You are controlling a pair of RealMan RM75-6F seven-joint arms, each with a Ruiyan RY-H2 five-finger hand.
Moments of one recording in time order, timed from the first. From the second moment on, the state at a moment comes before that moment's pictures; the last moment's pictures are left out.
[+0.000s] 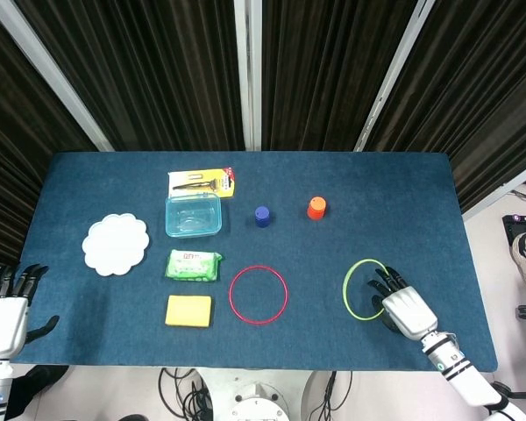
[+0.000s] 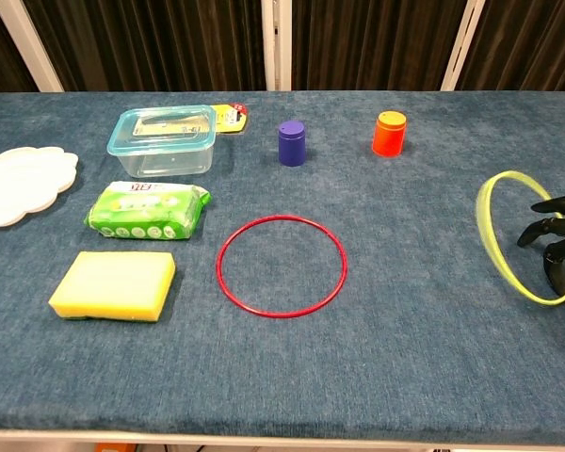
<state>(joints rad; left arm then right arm) -0.04 -1.21 -0.03 -1.56 1.49 1.54 0.13 0.32 -1.44 -0.10 -1.19 -1.73 1.22 0.00</state>
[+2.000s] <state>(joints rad) -0.03 -1.18 -0.03 -1.61 1.51 1.55 0.16 0.97 -1.37 0.14 -1.22 -0.86 0.48 -0.23</state>
